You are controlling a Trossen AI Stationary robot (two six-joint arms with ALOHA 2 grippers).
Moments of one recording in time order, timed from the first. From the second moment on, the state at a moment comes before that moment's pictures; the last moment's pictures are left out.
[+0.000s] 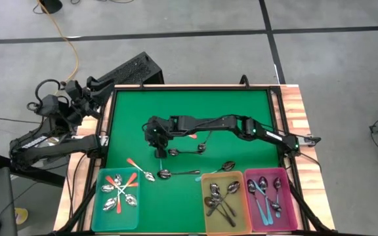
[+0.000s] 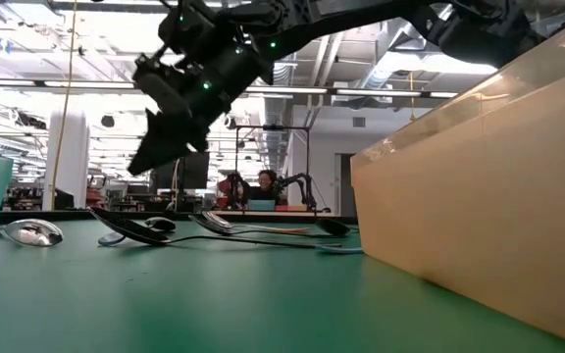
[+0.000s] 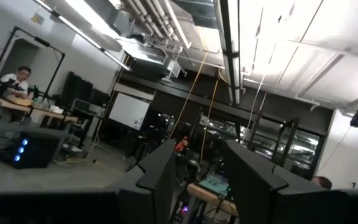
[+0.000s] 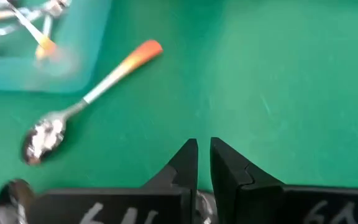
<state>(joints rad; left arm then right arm) 0.40 0.44 0.74 0.12 -0.11 -0.36 -0.07 2.54 2.33 -0.59 -0.16 -0.12</state>
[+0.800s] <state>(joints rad) 0.40 0.33 0.74 -0.19 -0.11 -0.36 -0.13 2.54 2.34 -0.94 0.08 -0.11</state>
